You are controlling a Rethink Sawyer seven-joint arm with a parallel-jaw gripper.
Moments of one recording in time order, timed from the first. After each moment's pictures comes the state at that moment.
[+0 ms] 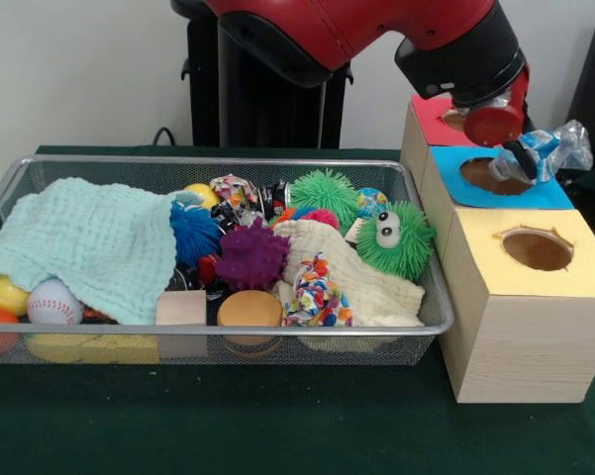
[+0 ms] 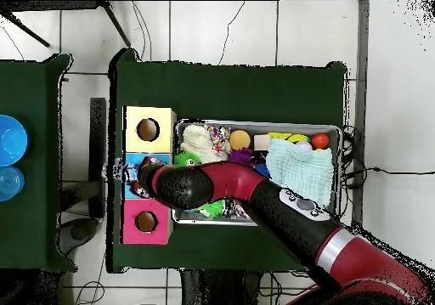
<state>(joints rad) -0.71 -0.45 0.89 1.96 -0.27 0.37 0.68</state>
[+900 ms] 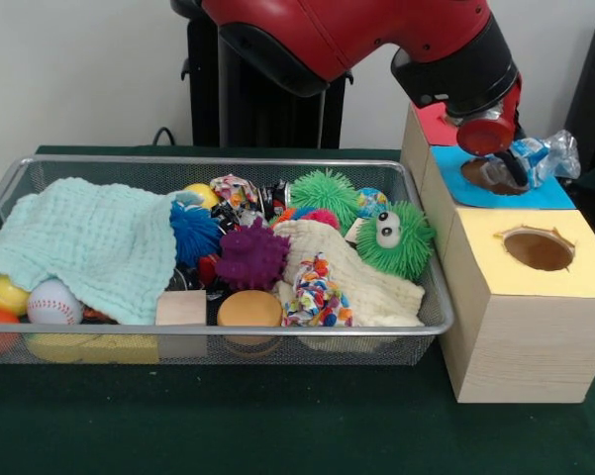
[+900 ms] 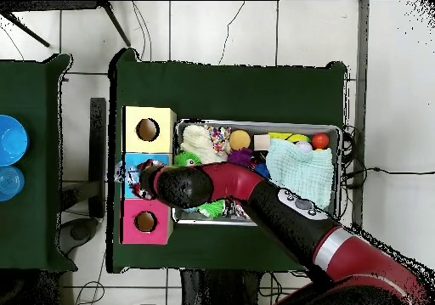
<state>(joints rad) -0.70 -0.44 0.86 1.95 -0.27 0.40 0.68</state>
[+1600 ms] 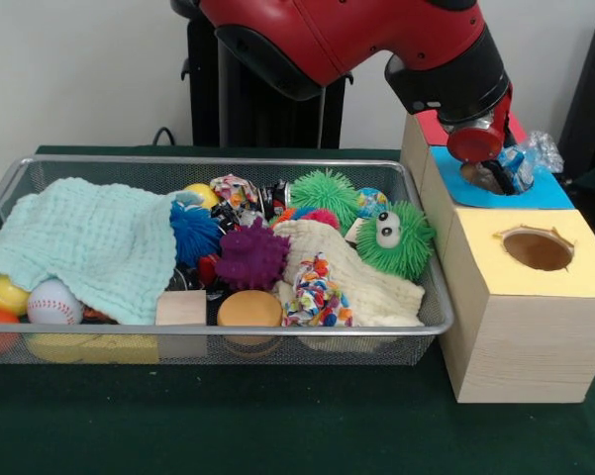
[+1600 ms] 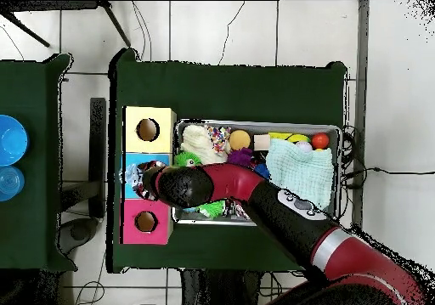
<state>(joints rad) -0.68 -0.44 0.82 1.94 -0.27 0.41 0.68</state>
